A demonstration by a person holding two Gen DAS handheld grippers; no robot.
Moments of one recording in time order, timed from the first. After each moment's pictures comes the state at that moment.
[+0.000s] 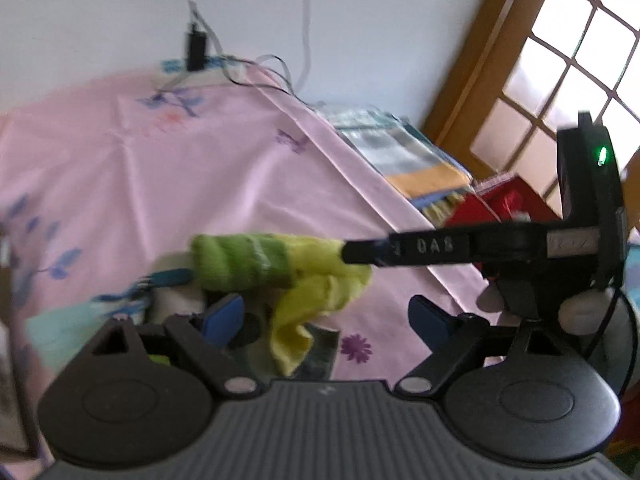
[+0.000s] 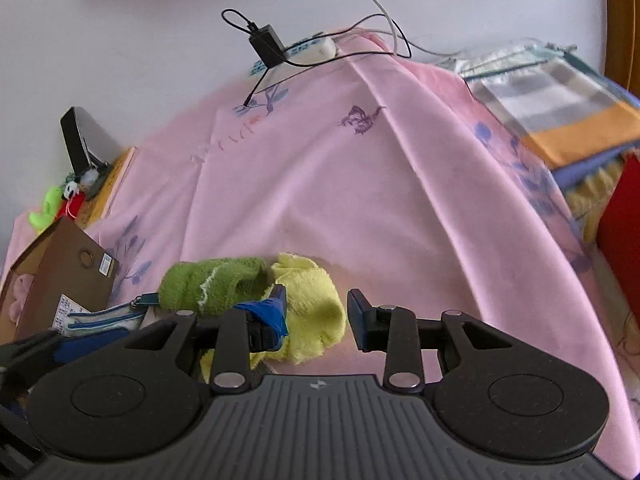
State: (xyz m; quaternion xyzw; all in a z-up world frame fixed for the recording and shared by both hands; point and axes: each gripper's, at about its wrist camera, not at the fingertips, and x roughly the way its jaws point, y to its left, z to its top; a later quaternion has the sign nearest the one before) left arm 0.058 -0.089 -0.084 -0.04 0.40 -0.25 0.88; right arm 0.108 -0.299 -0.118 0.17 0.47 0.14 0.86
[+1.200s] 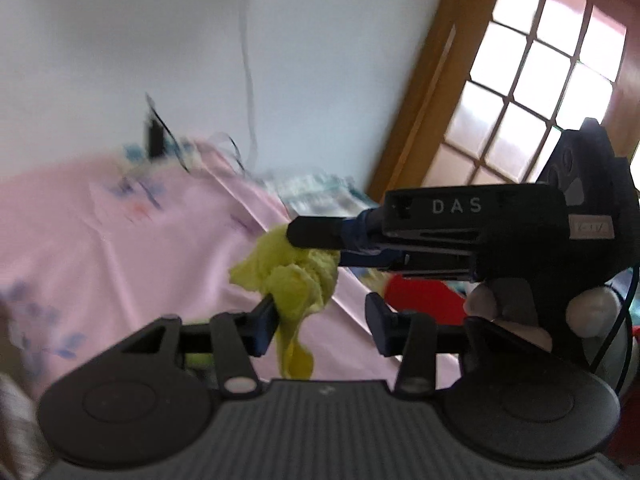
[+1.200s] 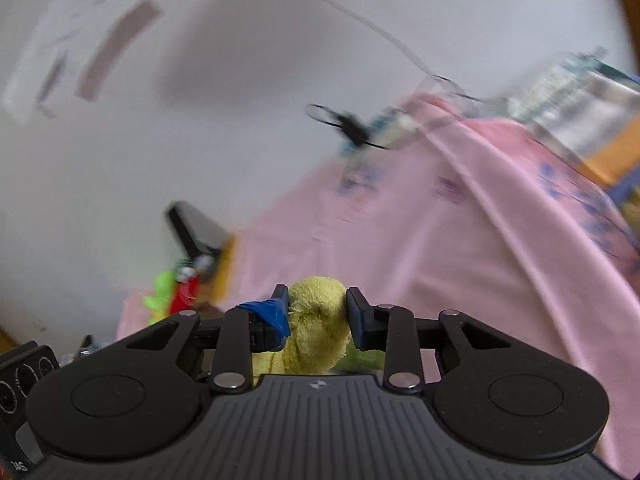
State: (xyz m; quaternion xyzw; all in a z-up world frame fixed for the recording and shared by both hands) left arm 0.020 -0.052 0.005 -0.05 0.30 -0.30 0.90; right arm 0.080 -0.310 -0.033 0.31 0.37 0.21 0.85
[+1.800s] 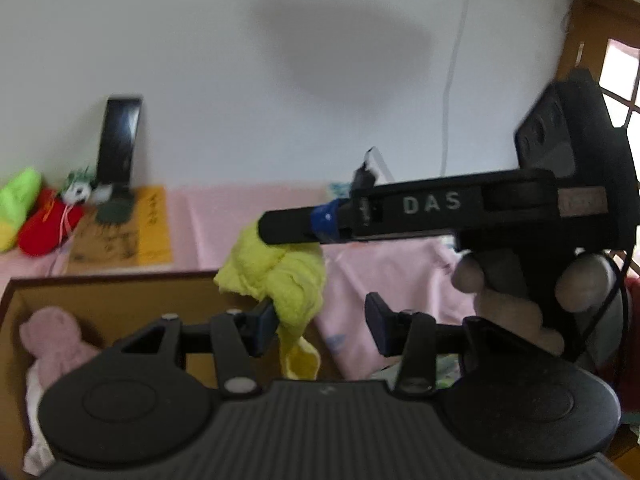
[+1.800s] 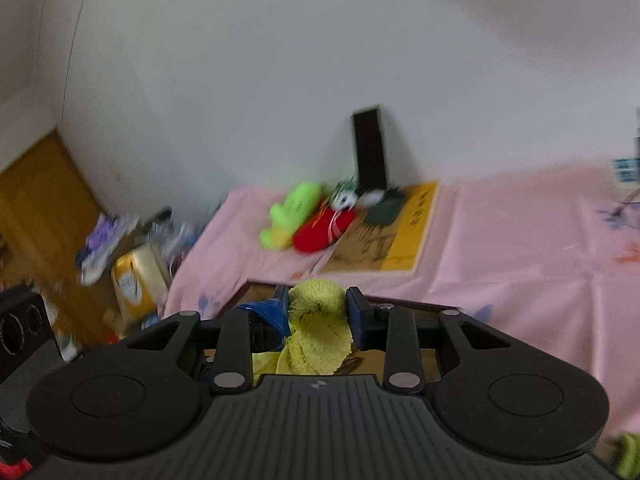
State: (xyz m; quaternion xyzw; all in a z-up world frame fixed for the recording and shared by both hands) left arm 0.013 0.180 0.014 -0.08 0.29 -0.15 0.94; right arm 0.144 -0.020 0.017 0.14 0.35 0.45 0.81
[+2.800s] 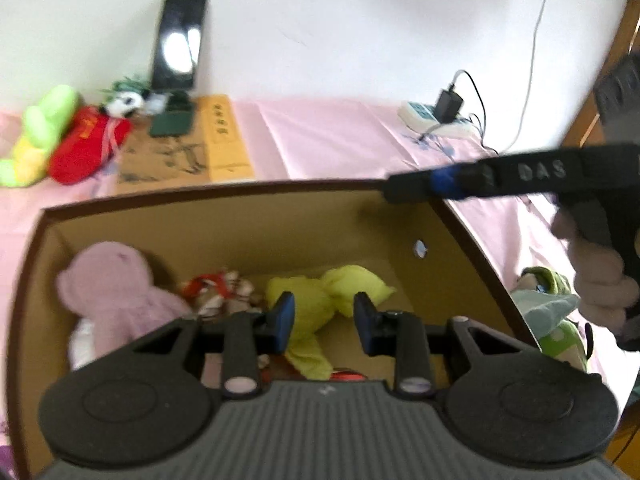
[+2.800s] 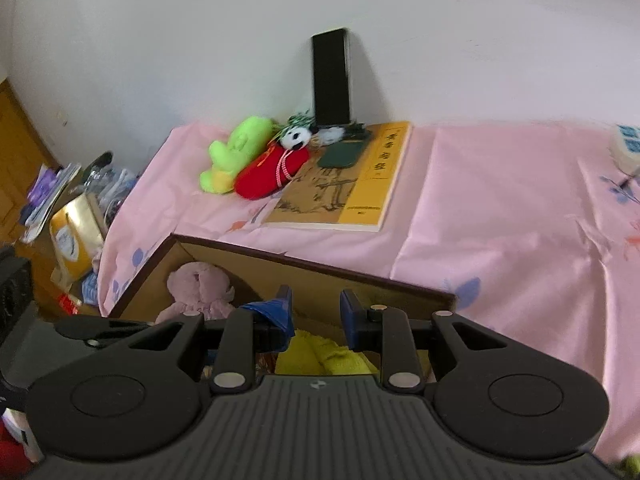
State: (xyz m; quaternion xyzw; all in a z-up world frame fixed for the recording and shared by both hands) left arm 0.044 0.254 -0.035 -0.07 0.40 -0.10 0.91; right arm 0.169 0.036 -0.031 0.07 0.43 0.41 0.81
